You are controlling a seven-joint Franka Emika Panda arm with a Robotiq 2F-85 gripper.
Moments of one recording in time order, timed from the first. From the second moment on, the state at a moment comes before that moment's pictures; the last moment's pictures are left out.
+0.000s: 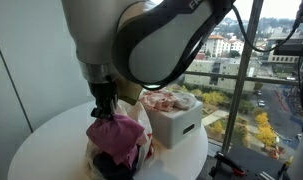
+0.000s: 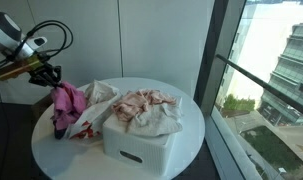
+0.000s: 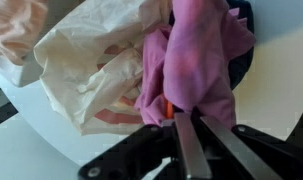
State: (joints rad) arm 0.14 -0.12 0.43 -2.43 -0.55 2.49 0.36
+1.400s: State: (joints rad) arm 0.27 0.29 0.08 -2.16 -0.59 2.52 0.57
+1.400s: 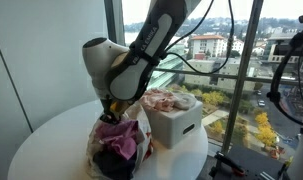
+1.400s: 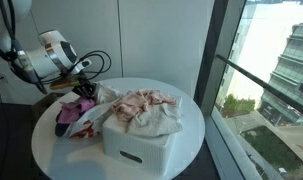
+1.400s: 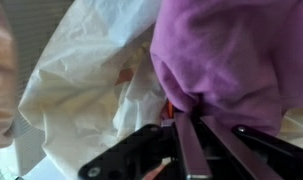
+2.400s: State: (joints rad) arm 0.33 0.33 0.06 -2.14 -0.49 2.50 0.51
